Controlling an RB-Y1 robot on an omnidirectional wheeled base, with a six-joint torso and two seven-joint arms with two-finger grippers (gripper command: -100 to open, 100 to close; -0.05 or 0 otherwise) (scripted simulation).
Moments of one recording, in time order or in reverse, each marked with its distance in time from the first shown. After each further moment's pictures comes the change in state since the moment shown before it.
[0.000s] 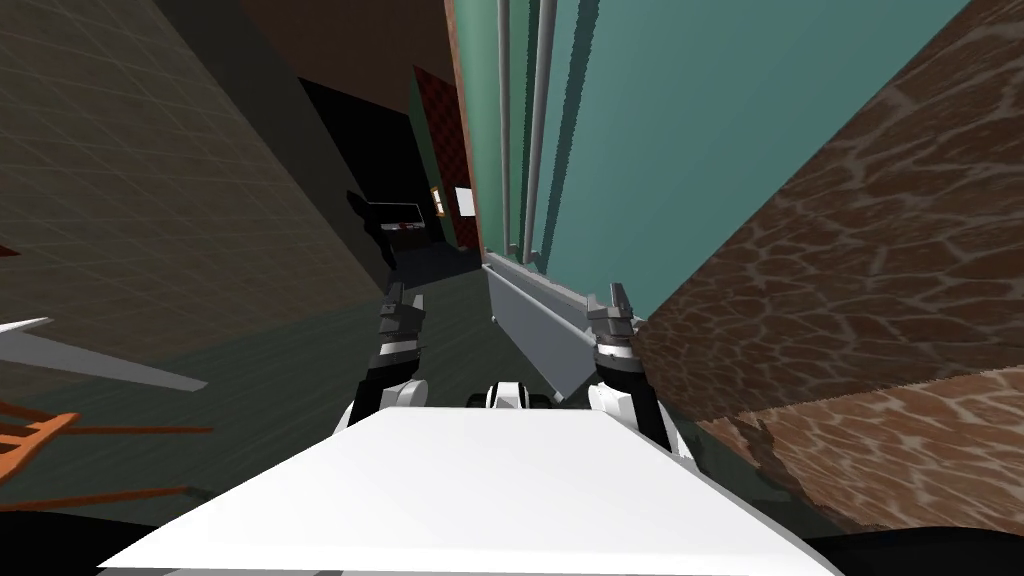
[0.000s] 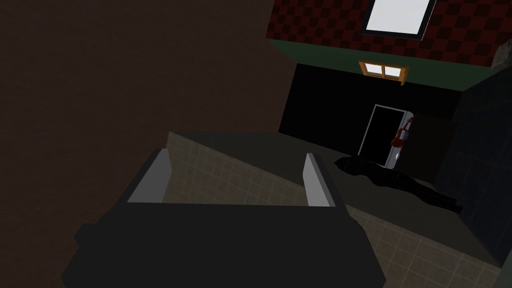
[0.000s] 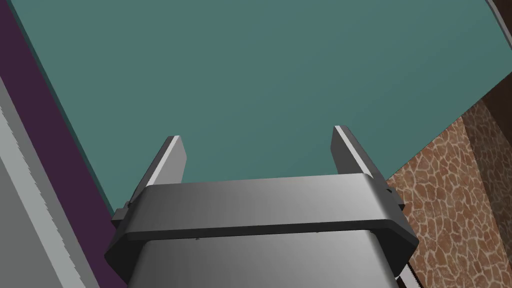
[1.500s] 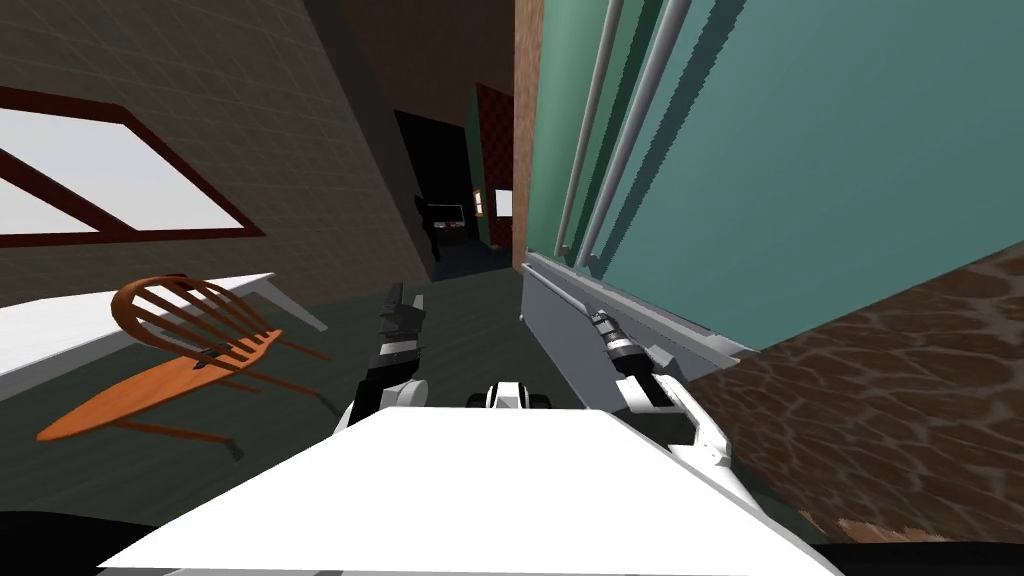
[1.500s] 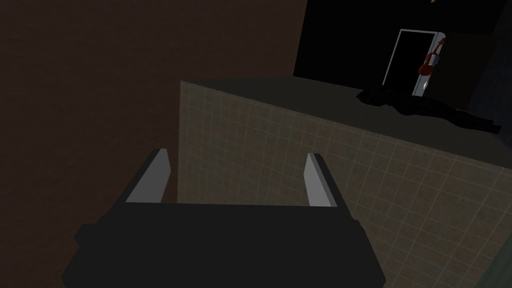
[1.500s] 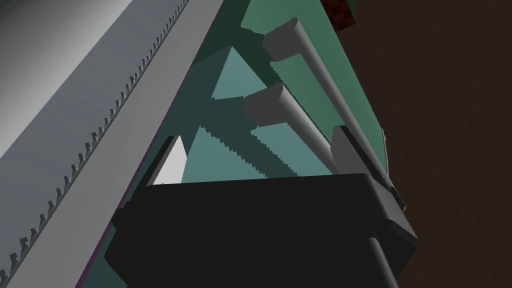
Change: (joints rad) left arm 0.000 0.000 0.000 0.000 0.000 0.000 0.000; right arm -0.125 -0.343 -0.133 0.314 0.225 0.265 0.372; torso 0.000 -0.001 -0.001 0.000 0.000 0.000
